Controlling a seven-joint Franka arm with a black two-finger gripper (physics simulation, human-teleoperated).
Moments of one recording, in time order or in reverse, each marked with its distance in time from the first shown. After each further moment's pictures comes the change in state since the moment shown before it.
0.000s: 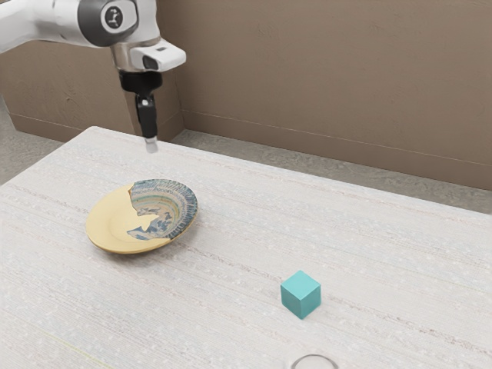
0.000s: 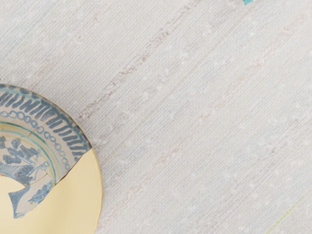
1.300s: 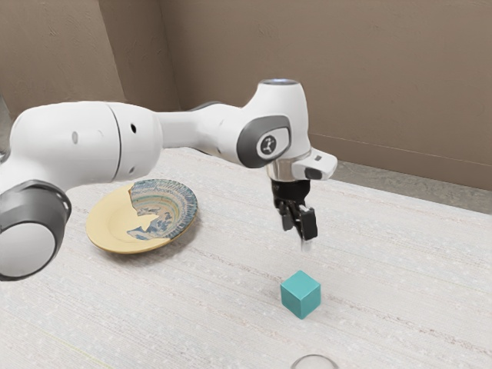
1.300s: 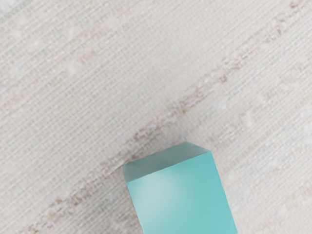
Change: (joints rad) arm -0.343 0.418 -0.009 0.051 -0.171 0.406 -0.412
